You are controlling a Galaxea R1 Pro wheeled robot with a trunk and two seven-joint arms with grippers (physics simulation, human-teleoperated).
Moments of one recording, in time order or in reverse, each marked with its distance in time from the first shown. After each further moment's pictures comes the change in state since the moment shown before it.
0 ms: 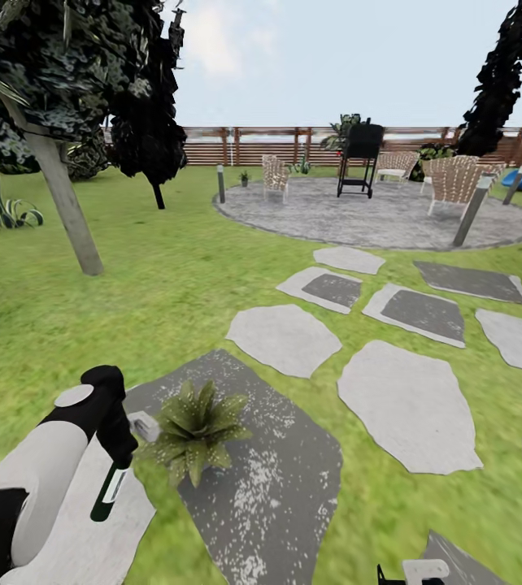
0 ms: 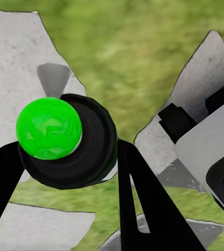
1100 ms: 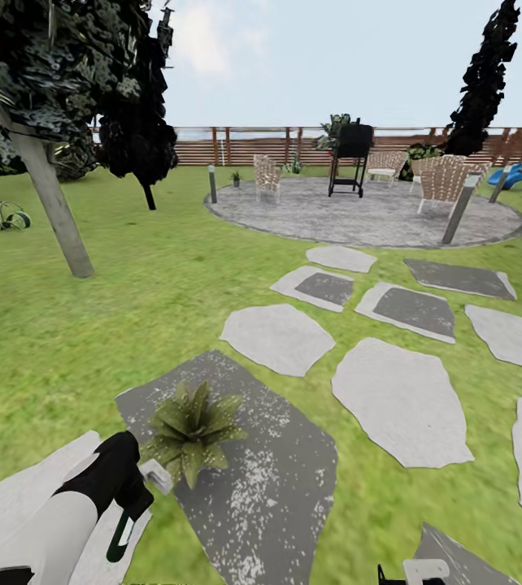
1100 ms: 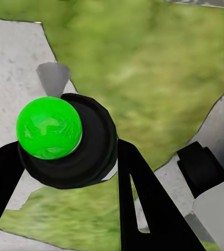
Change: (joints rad) left arm 0.246 -0.078 0.012 0.020 0.375 0.037 0.622; right arm 0.000 -0.001 0.000 0.001 0.000 -0.002 -0.002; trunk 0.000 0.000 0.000
